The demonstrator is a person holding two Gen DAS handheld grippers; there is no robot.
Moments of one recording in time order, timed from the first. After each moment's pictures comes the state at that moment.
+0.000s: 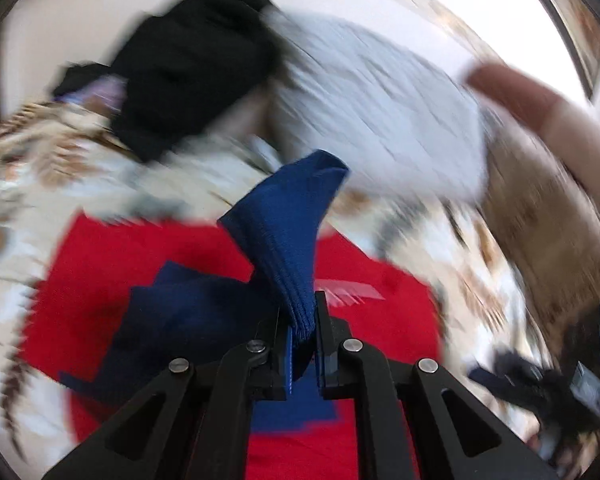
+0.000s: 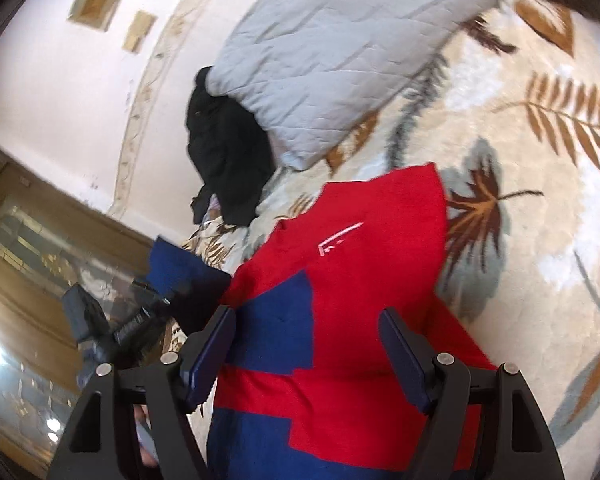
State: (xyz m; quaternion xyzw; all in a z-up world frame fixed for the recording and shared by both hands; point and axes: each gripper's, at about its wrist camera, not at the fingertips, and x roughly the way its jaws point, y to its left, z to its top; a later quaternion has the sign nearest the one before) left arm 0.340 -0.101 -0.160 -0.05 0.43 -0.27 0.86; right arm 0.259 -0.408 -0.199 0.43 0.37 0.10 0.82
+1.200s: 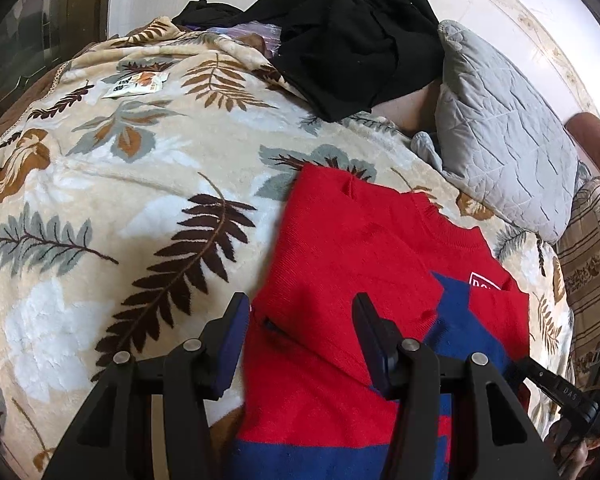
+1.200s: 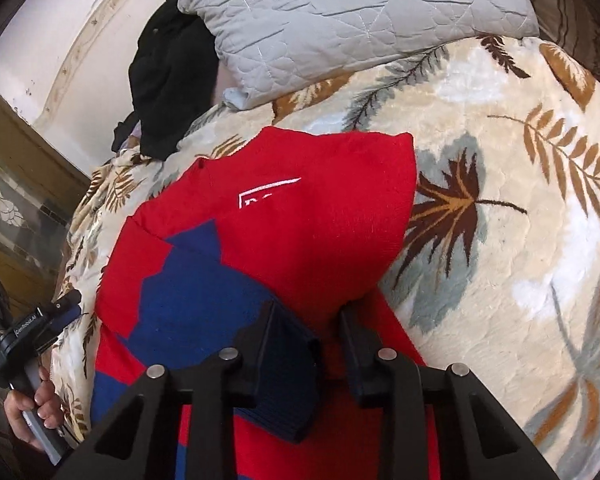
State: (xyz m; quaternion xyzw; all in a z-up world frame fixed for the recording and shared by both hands) left arm 0.359 0.053 -0.191 -0.11 0.48 -0.09 0.87; right arm 0.290 -0.370 -0.227 0.25 0.48 0.02 0.84
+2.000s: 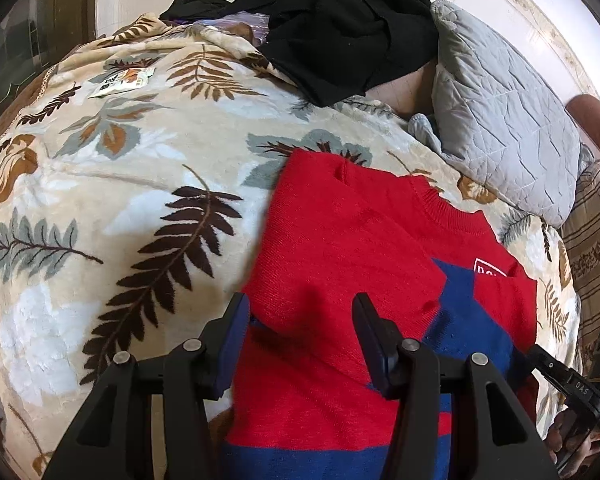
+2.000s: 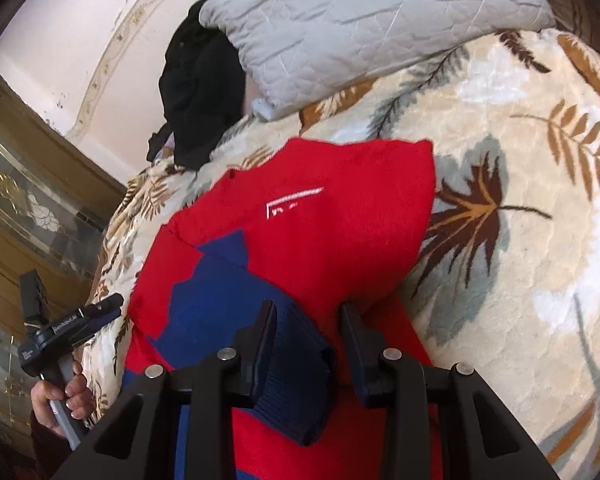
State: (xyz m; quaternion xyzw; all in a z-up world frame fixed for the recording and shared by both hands) left arm 0.365 0.040 -0.200 -0.09 0.49 -0.10 0.86; right arm 0.288 -0.378 -0.231 0.28 0.45 0.09 0.84
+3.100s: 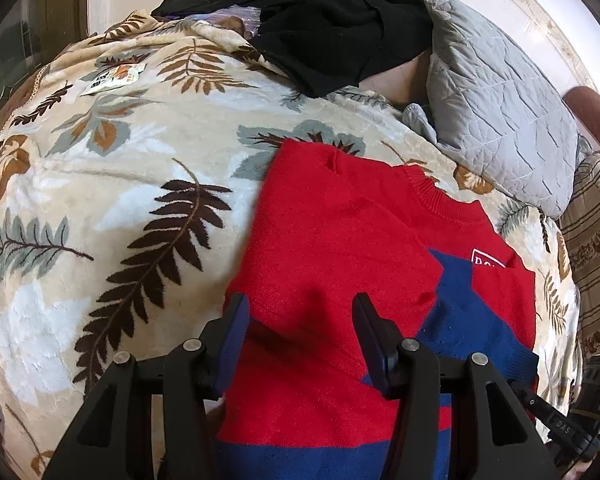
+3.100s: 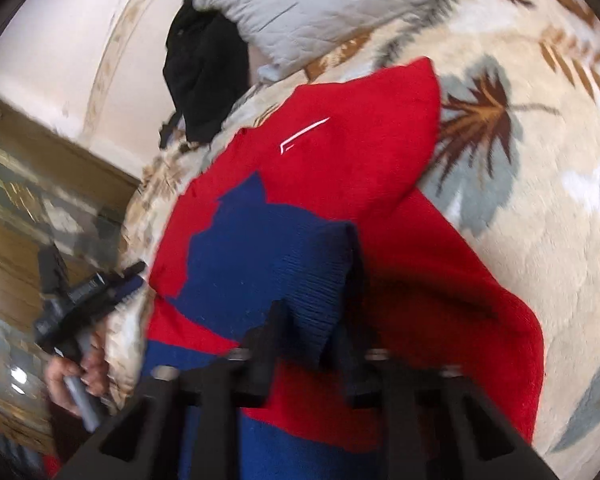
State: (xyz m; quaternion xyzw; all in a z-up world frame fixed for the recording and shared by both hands) left arm 0.365 0.032 -0.202 -0.08 0.50 -0.11 0.85; right arm 0.251 -0.349 -0.252 0.31 0.47 0.11 0.82
